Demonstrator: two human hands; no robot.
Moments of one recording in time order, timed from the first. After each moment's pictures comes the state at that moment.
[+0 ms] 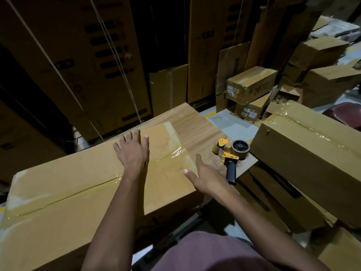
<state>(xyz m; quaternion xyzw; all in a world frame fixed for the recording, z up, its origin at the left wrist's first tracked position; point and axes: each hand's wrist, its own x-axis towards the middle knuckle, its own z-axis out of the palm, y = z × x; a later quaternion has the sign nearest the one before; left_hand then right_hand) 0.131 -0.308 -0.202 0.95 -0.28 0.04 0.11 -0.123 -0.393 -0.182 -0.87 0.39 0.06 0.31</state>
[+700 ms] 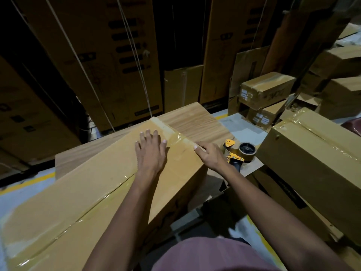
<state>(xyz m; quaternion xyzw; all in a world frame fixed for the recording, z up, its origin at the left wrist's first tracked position) 0.059 -0.285 -0.190 0.93 -0.34 0.01 0.15 -0.096 -0.456 -0.210 -0.88 0.28 -0.14 0.37</state>
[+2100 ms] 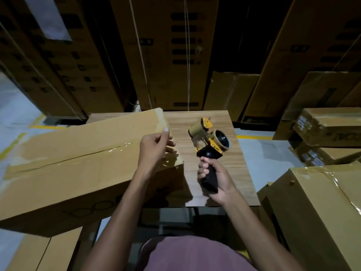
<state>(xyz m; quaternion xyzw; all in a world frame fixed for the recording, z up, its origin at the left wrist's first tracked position) -0.081 -0.375 -0.125 0.78 0.00 -0.06 0.62 -0.174 -0.544 -0.187 -0.20 0.17 0.08 0.96</state>
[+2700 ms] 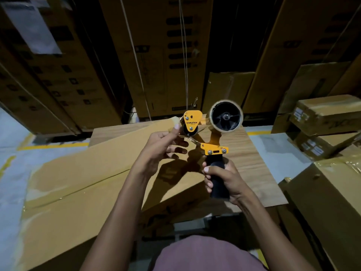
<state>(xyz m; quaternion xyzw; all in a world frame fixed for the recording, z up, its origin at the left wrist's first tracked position) -0.011 -0.291 -0.079 0.70 -0.09 -0.27 0.66 -0.136 -0.464 -0.161 -0.54 0.08 -0.02 0.84</state>
